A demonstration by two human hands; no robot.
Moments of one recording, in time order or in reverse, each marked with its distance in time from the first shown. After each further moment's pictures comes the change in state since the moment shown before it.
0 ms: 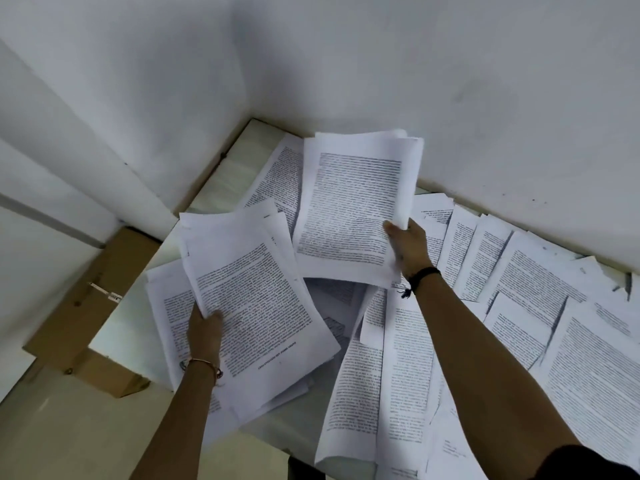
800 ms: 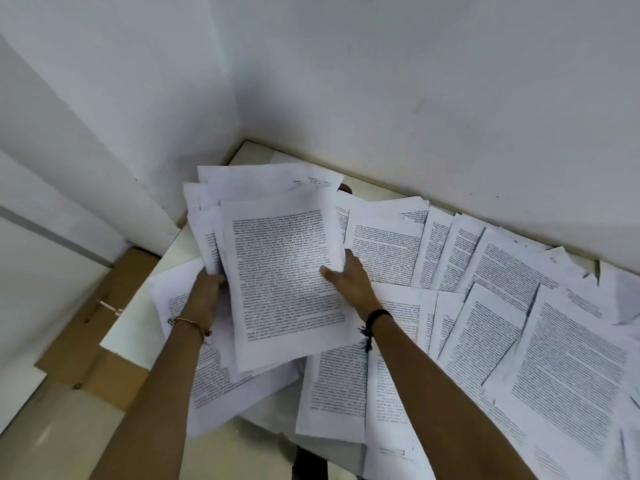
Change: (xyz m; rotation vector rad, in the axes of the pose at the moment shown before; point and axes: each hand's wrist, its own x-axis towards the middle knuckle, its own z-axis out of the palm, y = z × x) left_hand -0.043 0.095 -0.002 -0.202 -0.452 0.255; right_hand -0.100 0.029 0.026 -0.304 -0.325 -0.180
